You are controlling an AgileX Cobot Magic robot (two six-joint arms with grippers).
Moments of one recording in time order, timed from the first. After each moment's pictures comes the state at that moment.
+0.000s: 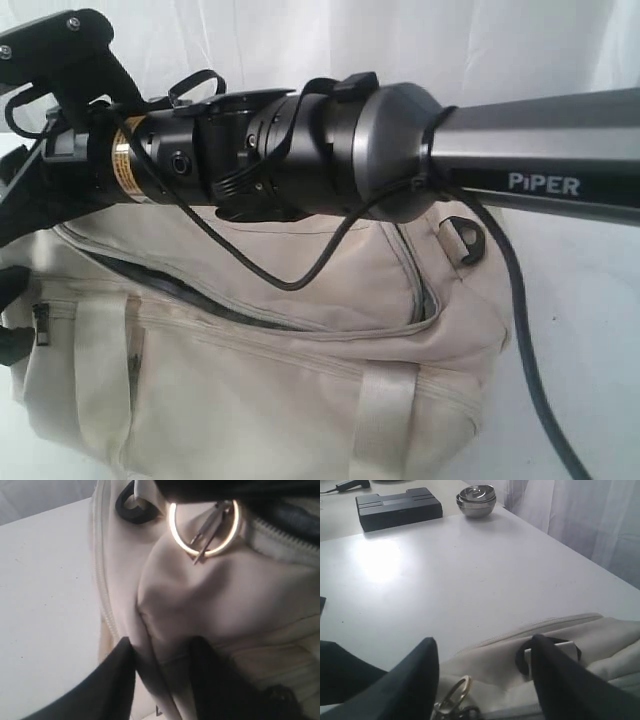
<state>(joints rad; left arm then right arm) -0.31 0.83 -0.30 1.46 0.07 -1.33 1.08 1.91 -1.50 -1.25 -0.18 1.19</state>
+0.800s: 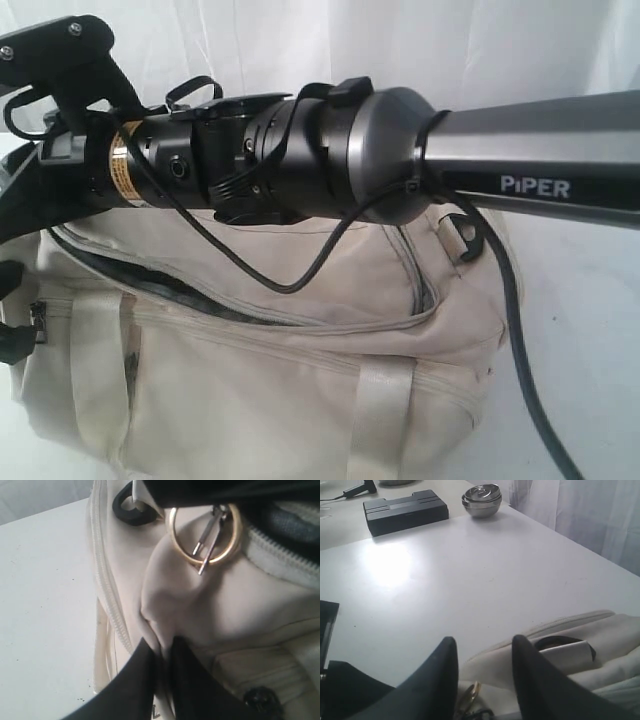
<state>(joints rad) -0.31 0.84 -0.31 1.46 0.06 -1.33 1.09 1.92 -1.50 -1.25 -0.20 1.23</state>
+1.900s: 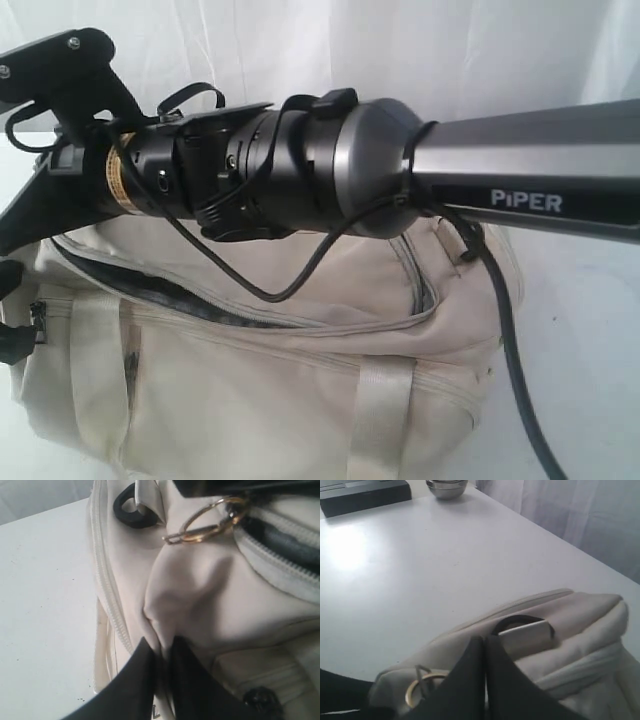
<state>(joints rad) -0.31 0.84 -0.31 1.46 0.06 -1.33 1.12 1.92 -1.50 -1.31 -0.02 1.27</state>
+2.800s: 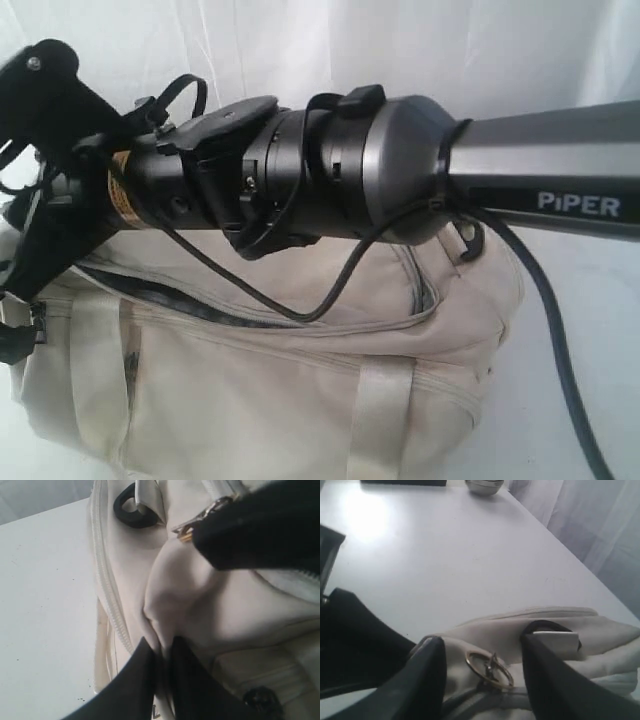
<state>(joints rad) -0.31 0.84 -0.31 1.46 0.06 -1.33 1.13 1.87 -1.44 -1.59 -0.12 1.27</state>
